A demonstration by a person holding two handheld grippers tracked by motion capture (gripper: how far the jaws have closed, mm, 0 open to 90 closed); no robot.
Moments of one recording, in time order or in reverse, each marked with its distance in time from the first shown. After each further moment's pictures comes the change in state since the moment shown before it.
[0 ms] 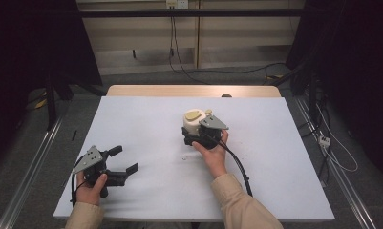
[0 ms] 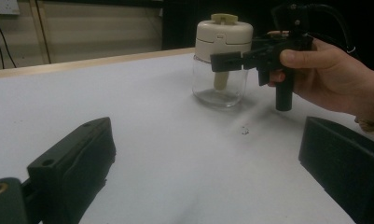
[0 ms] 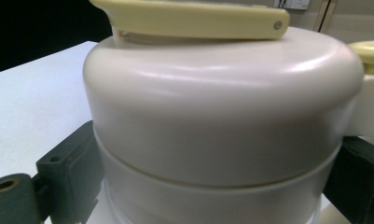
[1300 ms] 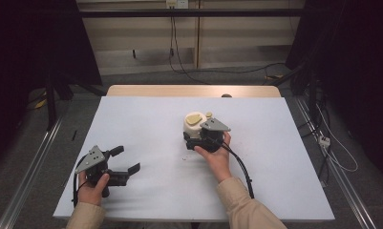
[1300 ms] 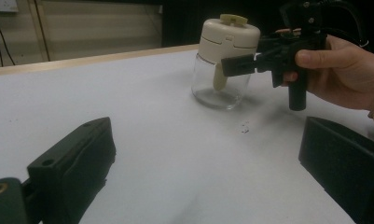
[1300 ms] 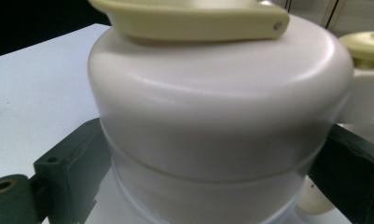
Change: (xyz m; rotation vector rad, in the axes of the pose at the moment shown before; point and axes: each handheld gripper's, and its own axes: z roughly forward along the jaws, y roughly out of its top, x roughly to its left) left arm -0.002 0.000 0.005 0.012 -0.002 0.002; right arm -0.001 -0.003 -0.015 0.060 0.028 -0.013
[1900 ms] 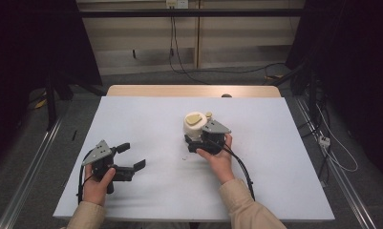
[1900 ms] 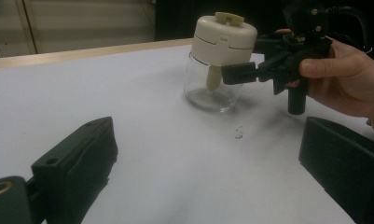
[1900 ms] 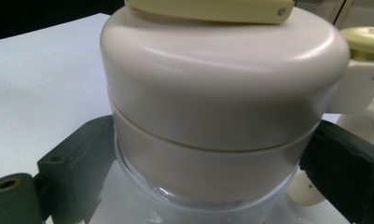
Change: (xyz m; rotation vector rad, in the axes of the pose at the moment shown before) left arm -0.002 0.014 0.019 0.042 -0.031 -0.040; right arm -0.001 -0.003 -0.005 0.012 0.009 -0.058
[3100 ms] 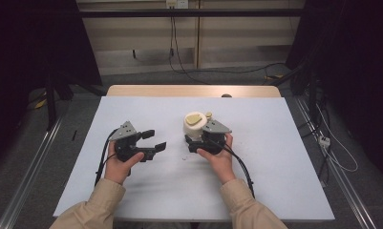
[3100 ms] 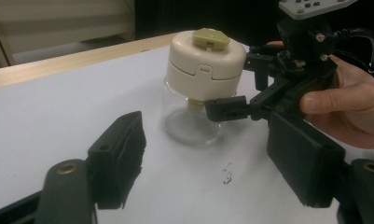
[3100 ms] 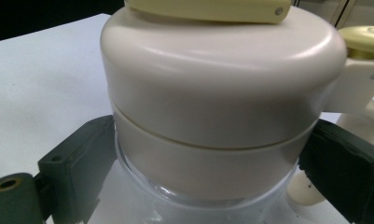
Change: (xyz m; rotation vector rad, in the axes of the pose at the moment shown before) left arm -0.009 0.045 0.060 0.082 -0.066 0.049; right arm -0.001 0.000 -0.001 -0.001 0.011 0.003
